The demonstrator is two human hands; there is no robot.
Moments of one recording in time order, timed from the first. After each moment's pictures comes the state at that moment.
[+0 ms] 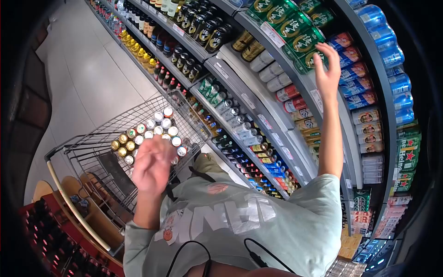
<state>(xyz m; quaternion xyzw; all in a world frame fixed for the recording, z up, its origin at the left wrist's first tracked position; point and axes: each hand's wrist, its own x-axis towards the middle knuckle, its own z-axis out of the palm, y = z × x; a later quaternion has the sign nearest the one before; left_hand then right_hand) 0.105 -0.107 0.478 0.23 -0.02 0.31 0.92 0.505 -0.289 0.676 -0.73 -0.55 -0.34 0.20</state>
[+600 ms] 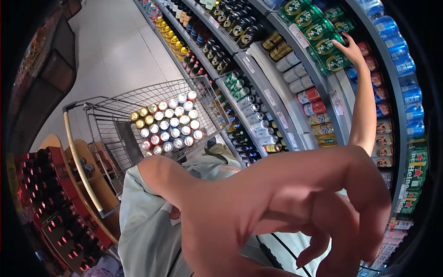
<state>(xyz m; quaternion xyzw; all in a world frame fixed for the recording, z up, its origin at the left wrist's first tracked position) 0.106 -0.191 0.639 0.03 -0.48 0.04 0.88 0.655 -0.279 0.737 -0.90 -0.42 -0.13 0.03</state>
